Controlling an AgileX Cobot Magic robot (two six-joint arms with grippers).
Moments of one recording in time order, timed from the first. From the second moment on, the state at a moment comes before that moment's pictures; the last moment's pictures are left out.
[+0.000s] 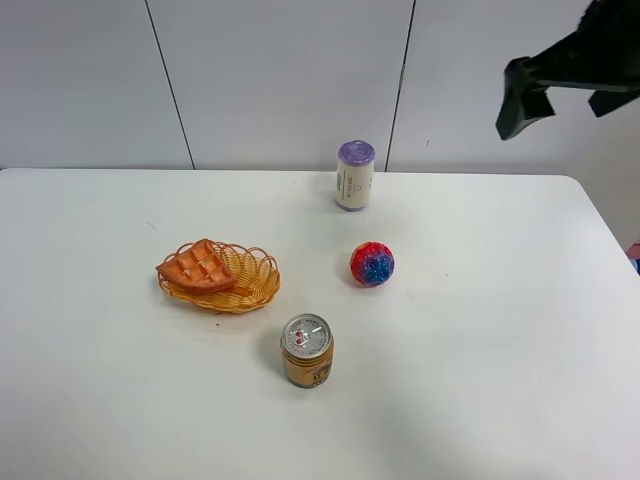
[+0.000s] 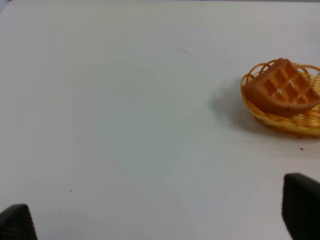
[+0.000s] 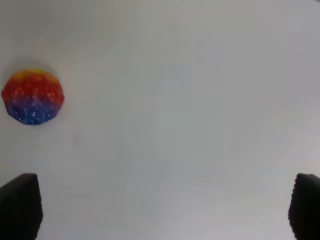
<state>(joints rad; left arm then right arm) -0.03 -0.01 -0.50 0.08 1.05 -0.12 0.23 1.42 -1.49 -0.07 1.22 0.03</state>
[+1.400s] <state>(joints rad) -0.03 -0.01 -0.50 0.08 1.05 -0.12 -0.12 0.42 -0.91 0.00 1.07 -0.07</state>
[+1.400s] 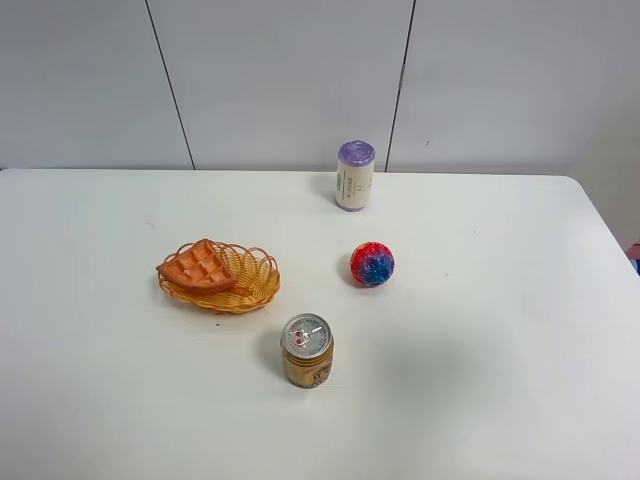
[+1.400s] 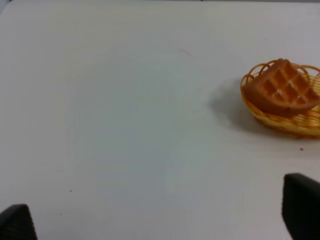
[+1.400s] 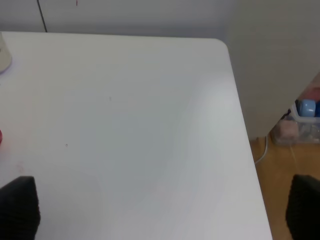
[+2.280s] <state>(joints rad) -0.03 -0.01 -0.50 0.08 1.05 -0.12 -0.12 0.06 -0.52 0.03 1.11 -0.09</state>
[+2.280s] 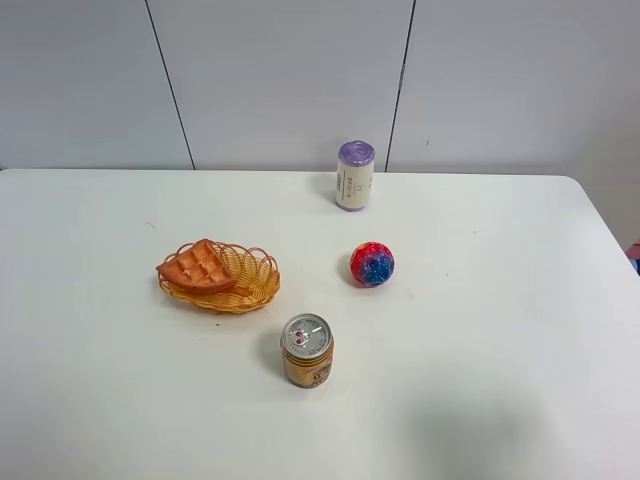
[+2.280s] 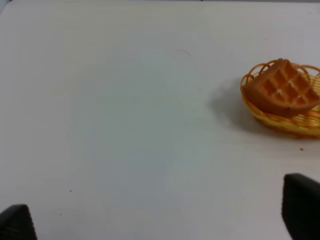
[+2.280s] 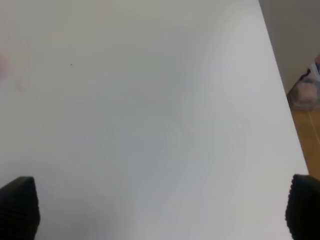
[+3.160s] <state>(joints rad) -0.03 -0.01 -0.50 0.08 1.05 -0.12 -0.12 0.00 -0.48 0.01 1.06 -0.04</state>
